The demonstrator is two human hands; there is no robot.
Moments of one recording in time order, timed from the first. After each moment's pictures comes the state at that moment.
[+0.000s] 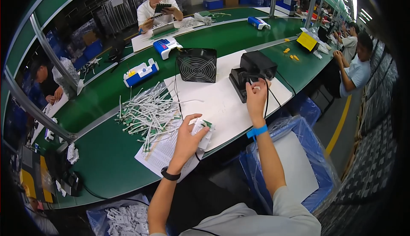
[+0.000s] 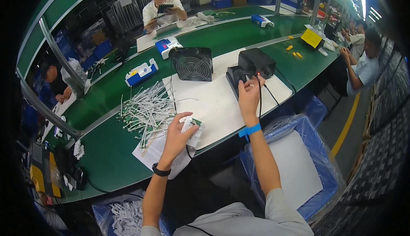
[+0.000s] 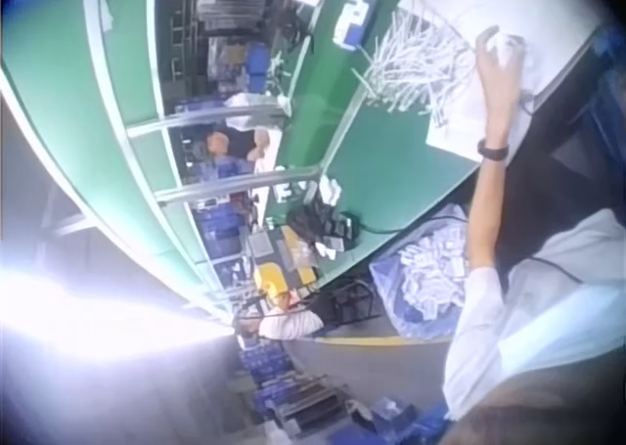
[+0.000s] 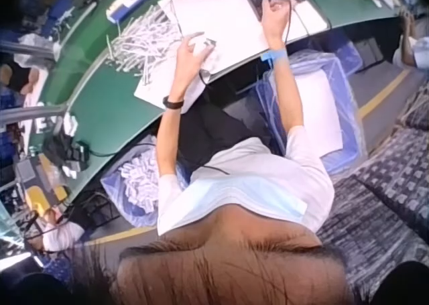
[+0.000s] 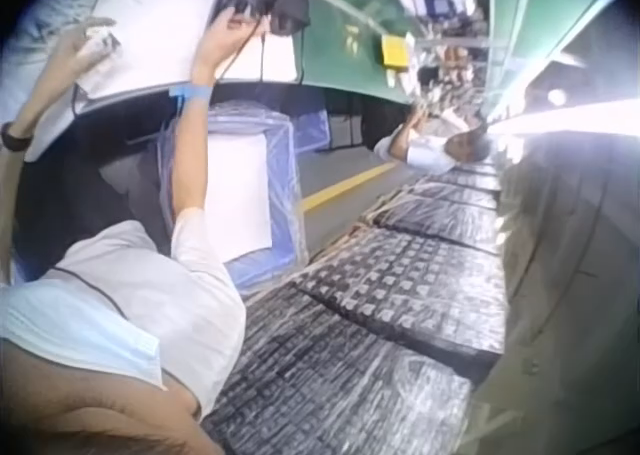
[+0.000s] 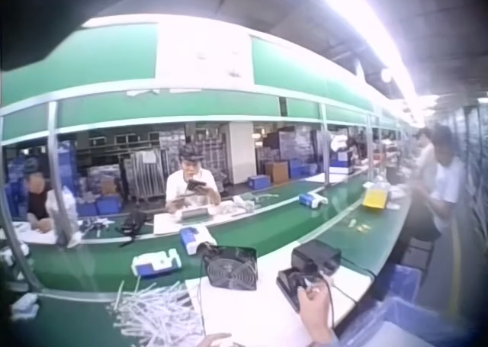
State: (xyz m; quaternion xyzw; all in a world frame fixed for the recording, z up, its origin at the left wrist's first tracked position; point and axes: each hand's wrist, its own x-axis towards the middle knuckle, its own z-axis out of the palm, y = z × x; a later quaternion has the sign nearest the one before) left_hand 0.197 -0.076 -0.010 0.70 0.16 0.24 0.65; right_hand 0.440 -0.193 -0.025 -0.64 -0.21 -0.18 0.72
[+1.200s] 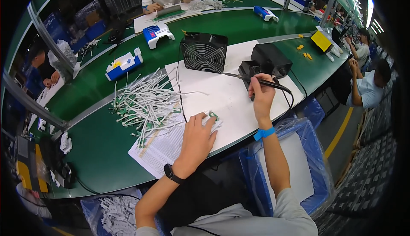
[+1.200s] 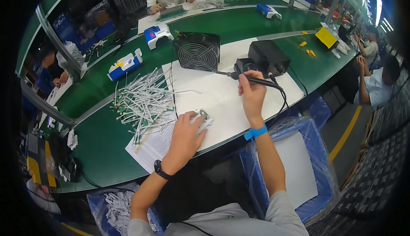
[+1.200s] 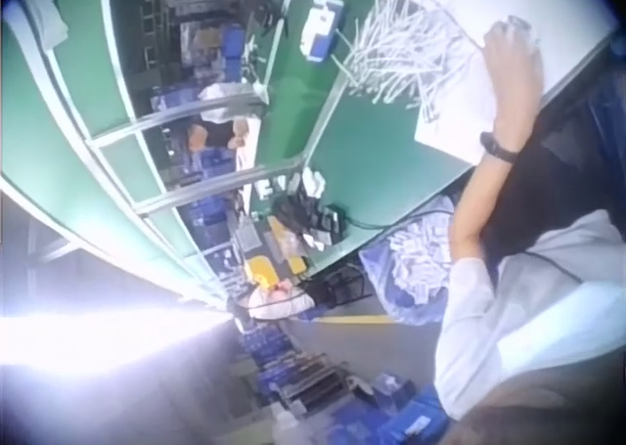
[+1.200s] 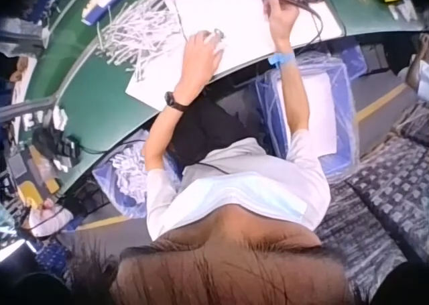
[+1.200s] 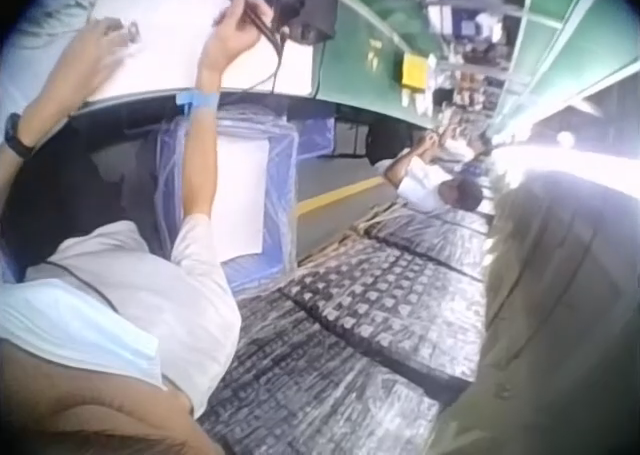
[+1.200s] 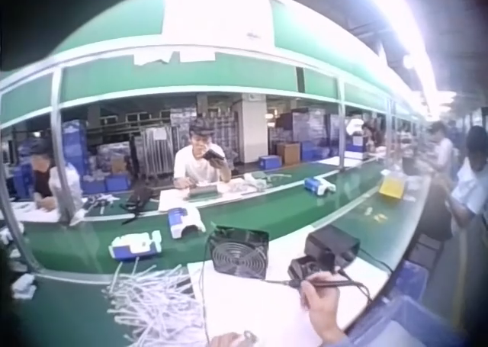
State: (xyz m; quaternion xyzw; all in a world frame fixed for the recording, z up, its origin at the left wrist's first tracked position) left_hand 0.214 -0.085 -0.027 0.93 0.13 0.26 0.21; right_hand 0.440 -0.180 -0.023 -0.52 -0.28 0.02 0.80
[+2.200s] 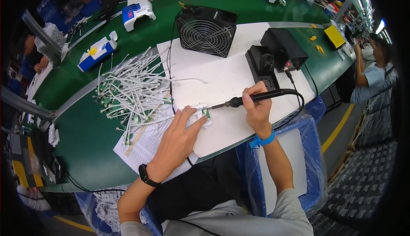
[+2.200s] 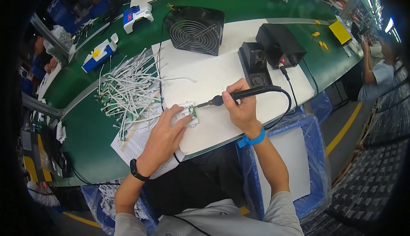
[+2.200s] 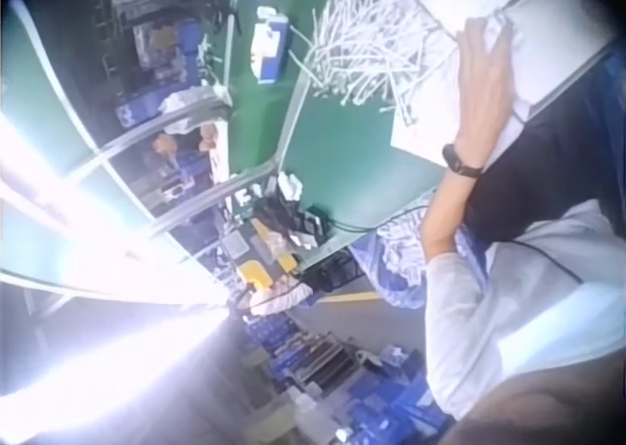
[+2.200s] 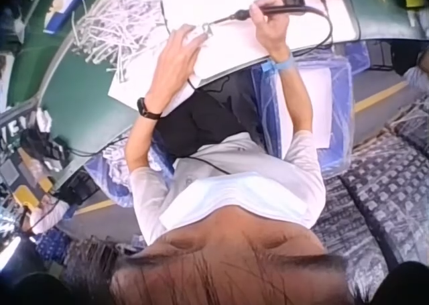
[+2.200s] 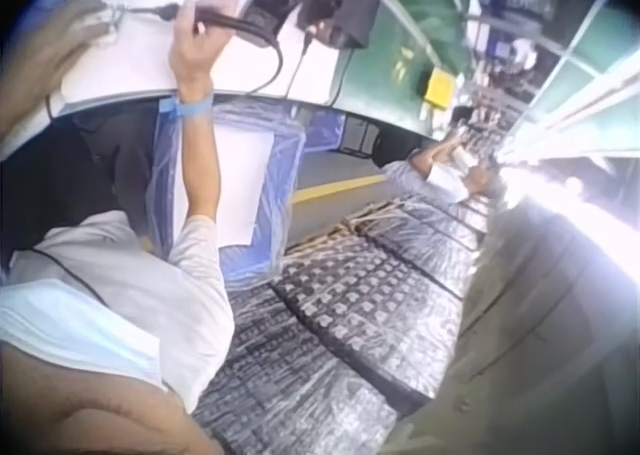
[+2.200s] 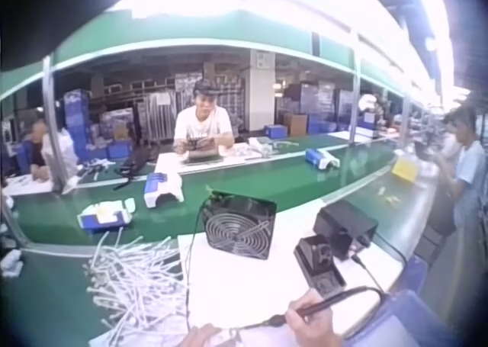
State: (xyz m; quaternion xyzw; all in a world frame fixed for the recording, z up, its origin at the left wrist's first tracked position) left_hand 0.201 -0.053 -0.033 0.95 0.10 0.19 0.23; right_hand 0.422 -0.186 -0.062 -0.57 -0.43 0.08 0.70
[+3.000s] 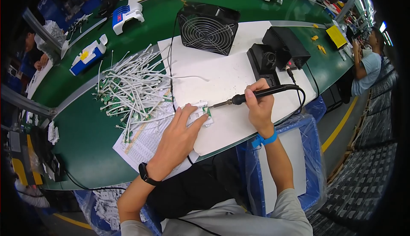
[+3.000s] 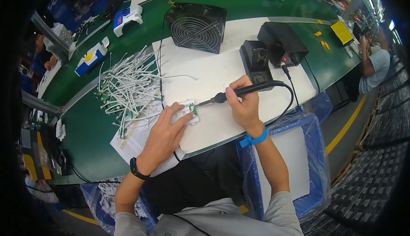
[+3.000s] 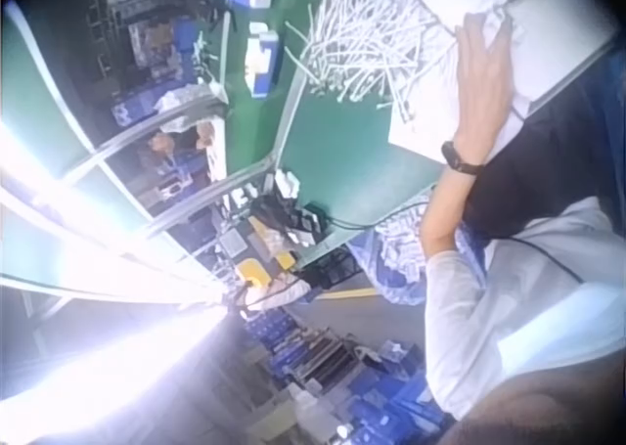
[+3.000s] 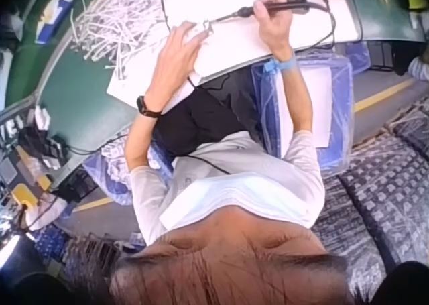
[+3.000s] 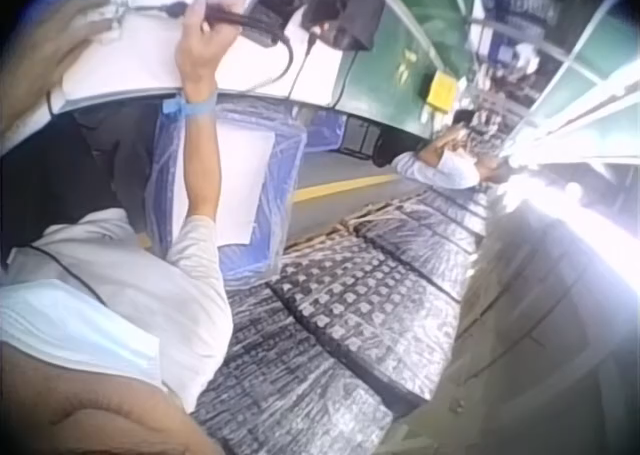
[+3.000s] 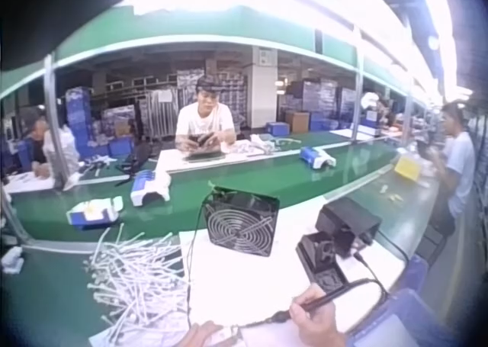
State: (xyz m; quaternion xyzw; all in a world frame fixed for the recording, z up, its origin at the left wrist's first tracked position) left_hand 0.201 -0.053 -0.032 0.95 0.08 0.19 0.23; right_hand 0.421 -0.188 -0.055 -0.59 -0.39 0.13 0.70
